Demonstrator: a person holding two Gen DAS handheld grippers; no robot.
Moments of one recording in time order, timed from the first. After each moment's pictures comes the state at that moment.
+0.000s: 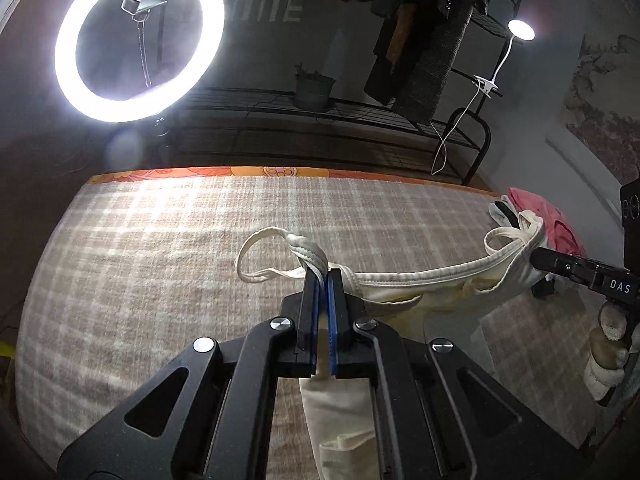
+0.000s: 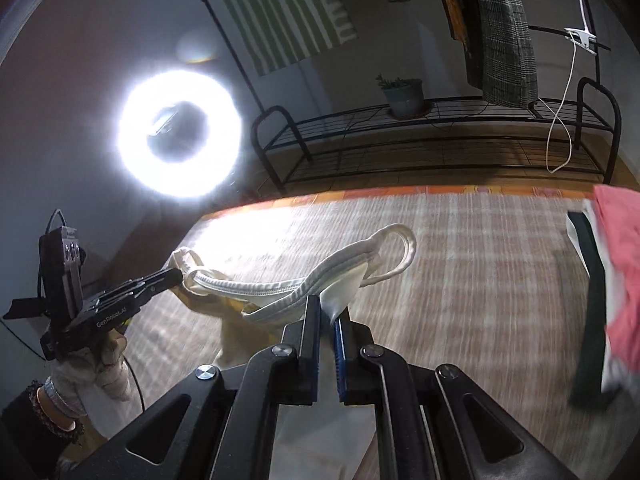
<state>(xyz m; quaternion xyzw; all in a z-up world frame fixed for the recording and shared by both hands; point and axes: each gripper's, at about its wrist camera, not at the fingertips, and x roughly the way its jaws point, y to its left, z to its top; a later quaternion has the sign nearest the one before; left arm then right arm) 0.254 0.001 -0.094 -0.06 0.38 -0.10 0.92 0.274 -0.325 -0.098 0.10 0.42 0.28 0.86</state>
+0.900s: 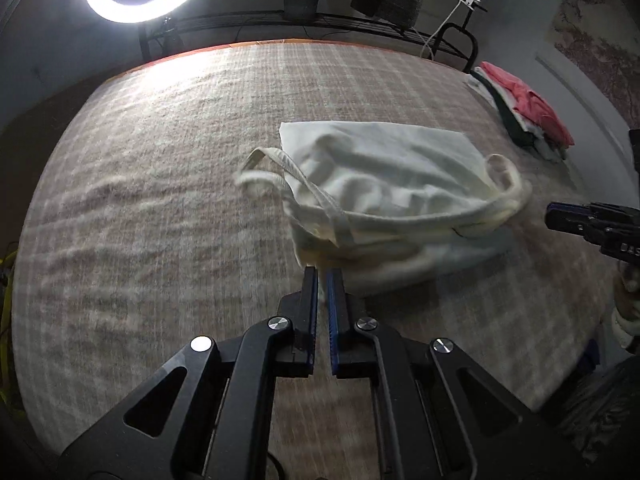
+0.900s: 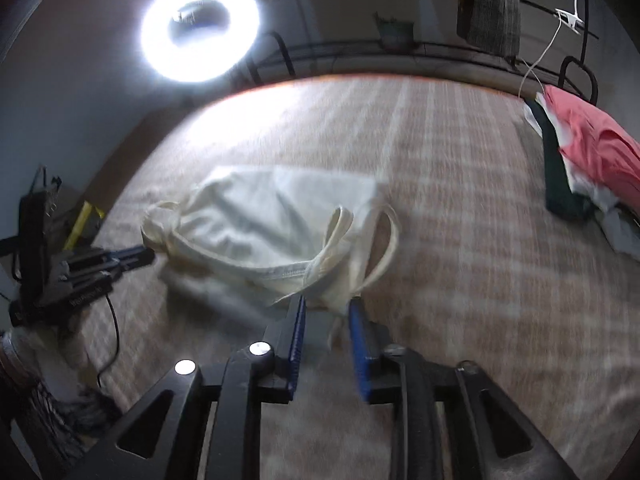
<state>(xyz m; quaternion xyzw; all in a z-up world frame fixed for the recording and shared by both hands) 0.092 -0.006 -0.150 -0.03 0.49 -0.12 0.86 0.117 -0.337 -0.137 0.00 0.51 0.24 0.83</state>
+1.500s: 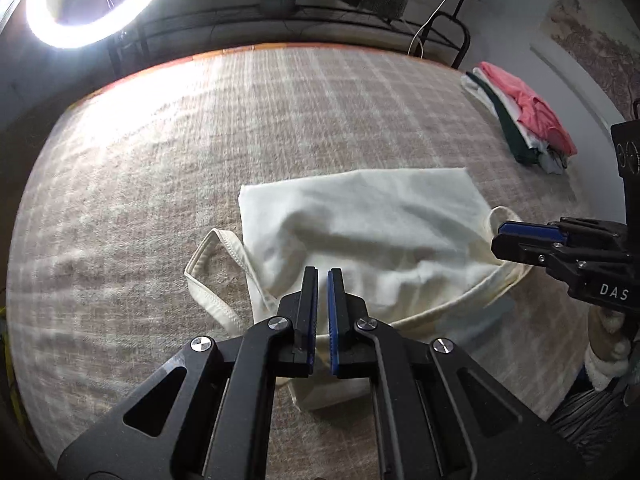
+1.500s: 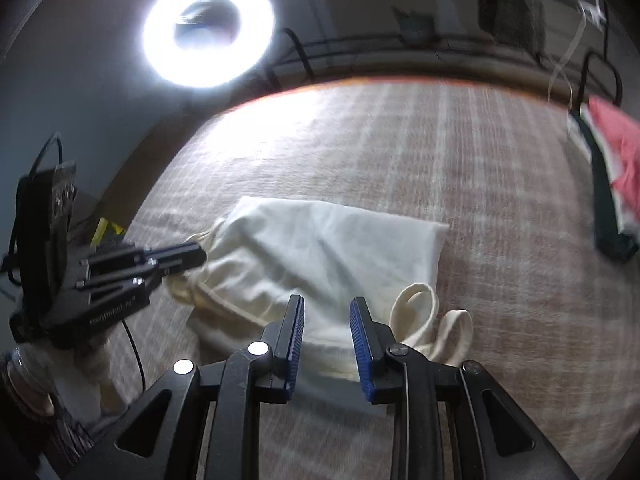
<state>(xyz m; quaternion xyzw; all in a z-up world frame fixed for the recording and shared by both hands) 0.187 -0.043 -0.149 0.00 0.52 -0.14 0.85 0.169 -0.291 -0.140 0.05 0.53 0.27 0.81</state>
